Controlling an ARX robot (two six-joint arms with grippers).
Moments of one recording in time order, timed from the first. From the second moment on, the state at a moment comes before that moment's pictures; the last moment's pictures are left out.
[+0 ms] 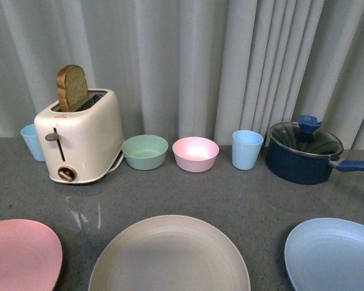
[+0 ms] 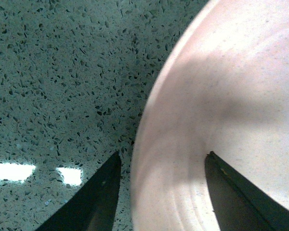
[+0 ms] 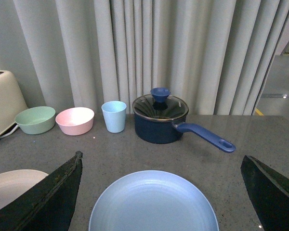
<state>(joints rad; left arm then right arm) 0.48 2.06 0.93 -0.03 0.12 0.39 0.00 0.01 0.01 0.00 0.00 0.00</state>
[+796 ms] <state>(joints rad) 0.54 1.94 1.04 -0.26 0.41 0.22 0.00 0.01 0.01 0.00 0.00 0.00</state>
